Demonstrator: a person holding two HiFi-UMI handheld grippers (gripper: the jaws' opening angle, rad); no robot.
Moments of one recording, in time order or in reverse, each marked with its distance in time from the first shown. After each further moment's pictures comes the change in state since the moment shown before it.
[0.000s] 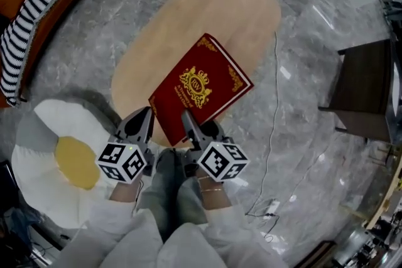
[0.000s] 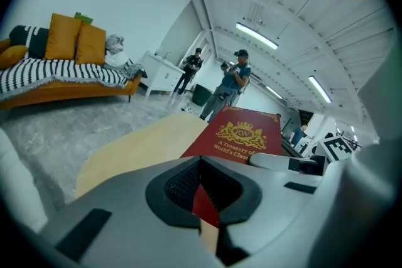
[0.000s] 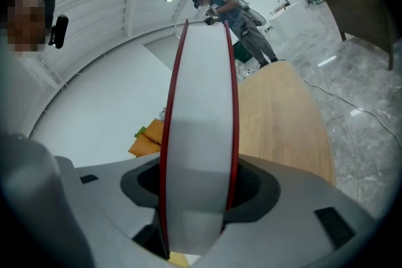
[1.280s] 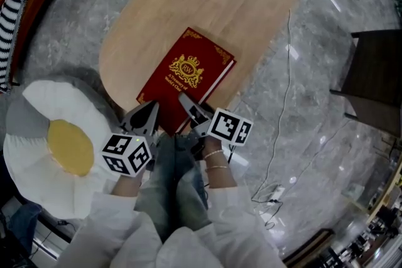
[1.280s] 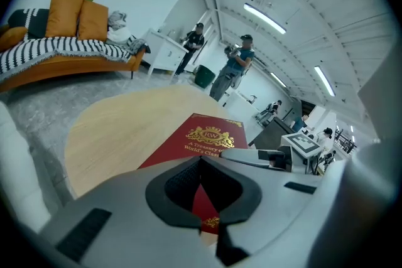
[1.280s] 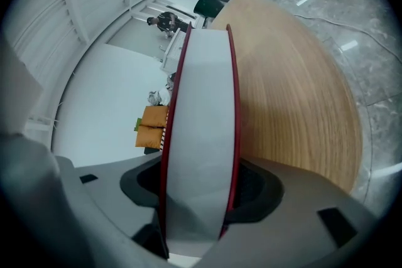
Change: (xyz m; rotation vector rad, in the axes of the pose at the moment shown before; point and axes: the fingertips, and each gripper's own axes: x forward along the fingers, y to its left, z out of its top) left arm 0.036 0.023 -0.123 -0.039 0.169 0.011; right arm 0.047 -0.103 -0.105 0.347 0.302 0.046
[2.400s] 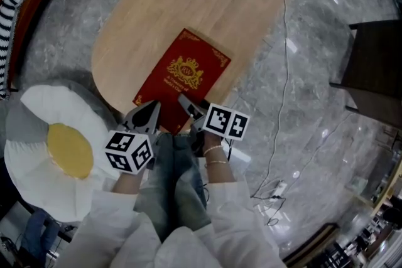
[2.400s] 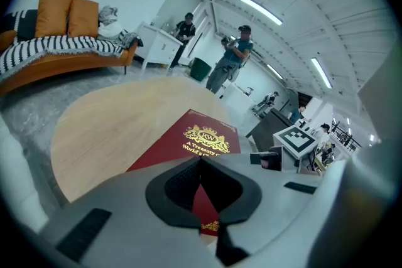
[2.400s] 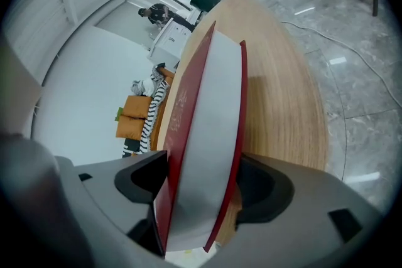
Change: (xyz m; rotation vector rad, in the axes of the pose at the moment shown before) left arm 0.019 -0.013 -0.022 0.045 0.062 -0.020; right arm -0.011 -0.053 -0.004 -0.049 0.052 -0.171
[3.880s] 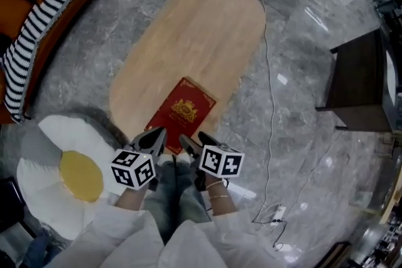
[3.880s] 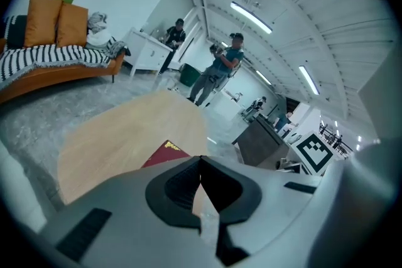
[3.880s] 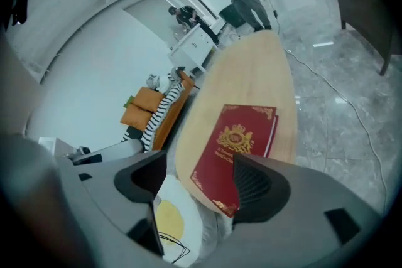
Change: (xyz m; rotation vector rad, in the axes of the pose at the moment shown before) left arm -0.057 -0.068 0.093 0.007 -0.020 -0.099; right arm -0.095 0.101 0.017 -0.239 -0.042 -0.066
